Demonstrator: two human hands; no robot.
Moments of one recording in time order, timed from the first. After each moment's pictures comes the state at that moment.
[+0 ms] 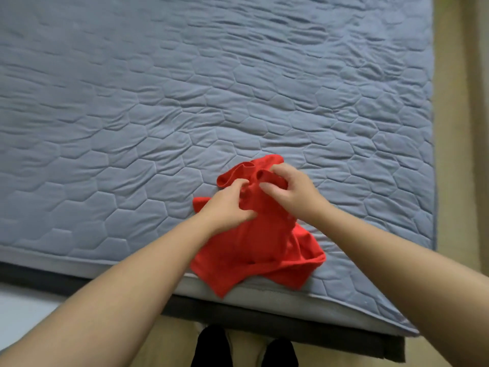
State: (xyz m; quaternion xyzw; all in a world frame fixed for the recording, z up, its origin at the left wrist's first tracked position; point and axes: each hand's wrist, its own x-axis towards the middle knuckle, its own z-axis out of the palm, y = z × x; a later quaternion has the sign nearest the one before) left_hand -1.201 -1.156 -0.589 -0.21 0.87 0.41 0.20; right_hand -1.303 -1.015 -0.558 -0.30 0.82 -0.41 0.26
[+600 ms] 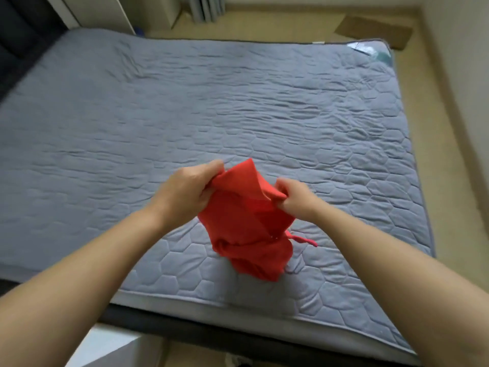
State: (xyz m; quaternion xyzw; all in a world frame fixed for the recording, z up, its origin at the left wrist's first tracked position) left_hand -1.177 -1.256 -0.328 0.02 0.96 0.26 -0.09; right_hand -1.322 -1.057 -0.420 -0.31 0.85 -0.30 0.29
